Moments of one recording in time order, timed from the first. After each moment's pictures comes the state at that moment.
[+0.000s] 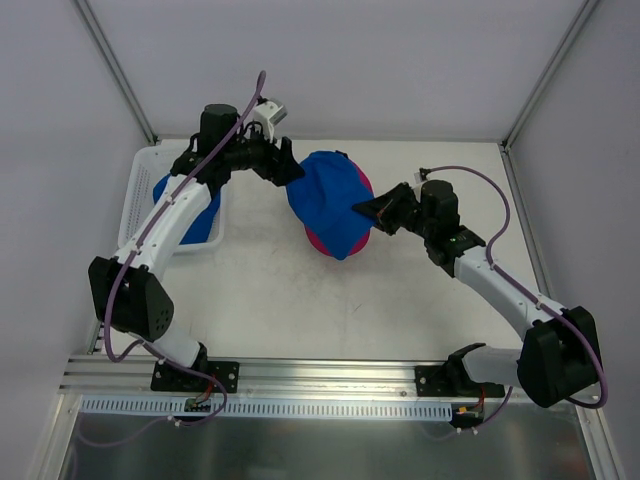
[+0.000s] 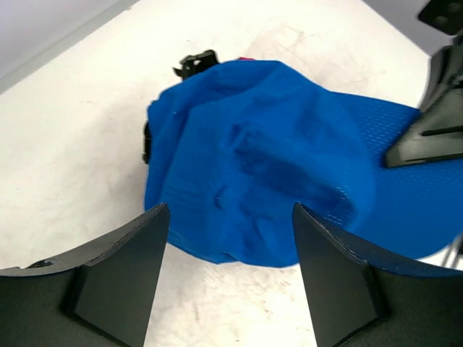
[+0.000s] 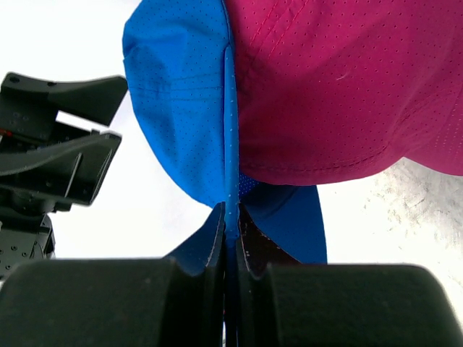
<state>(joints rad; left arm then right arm) -0.30 1.56 1.51 -0.39 0.63 0.04 0.43 1.26 0.85 0.08 -0.36 1.26</state>
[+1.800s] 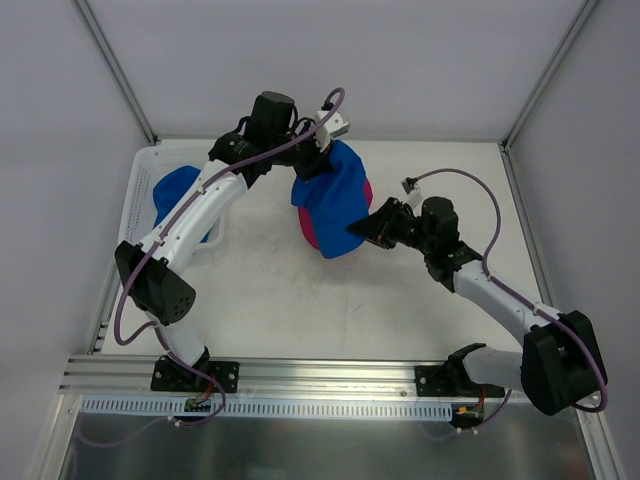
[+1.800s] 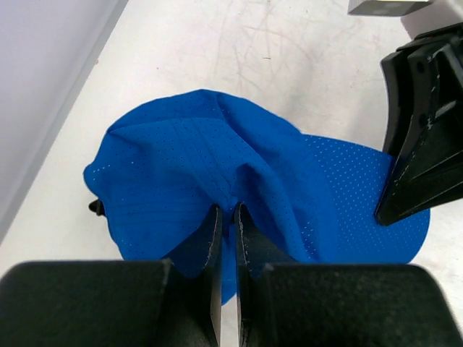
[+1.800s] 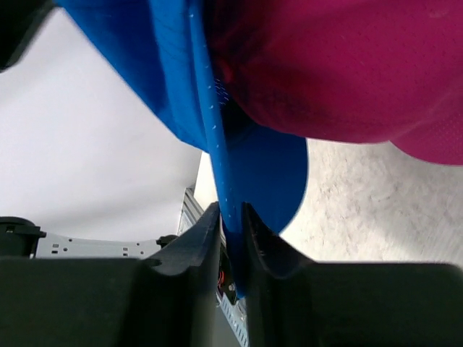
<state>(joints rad) -0.53 1.74 1.87 -0.68 0.50 0.39 0.45 1.21 0.70 0.26 -0.52 1.00</state>
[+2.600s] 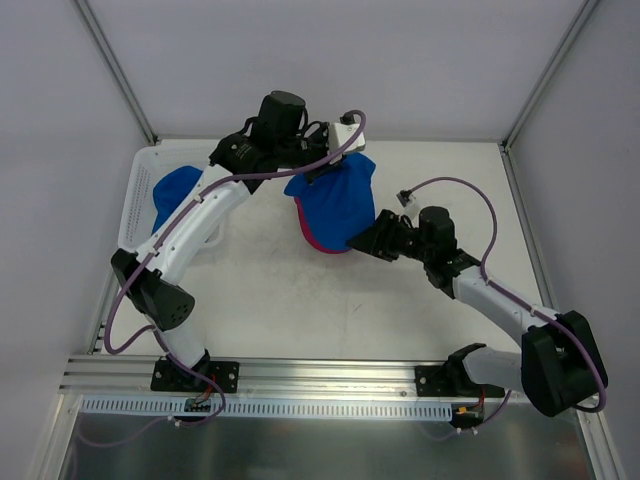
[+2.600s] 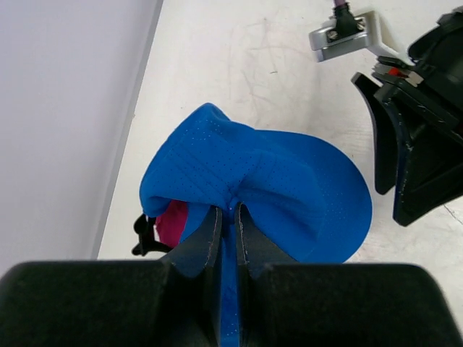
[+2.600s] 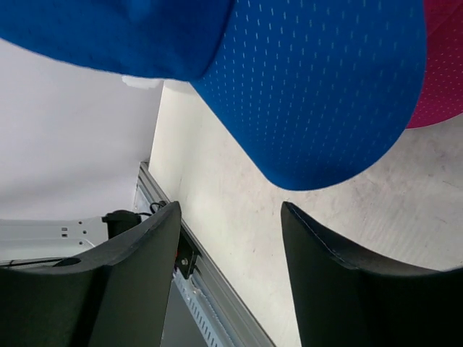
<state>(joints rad) -0.62 1.72 1.96 -0.74 0.44 0.64 0.45 1.21 0.62 0.21 -0.54 0.85</state>
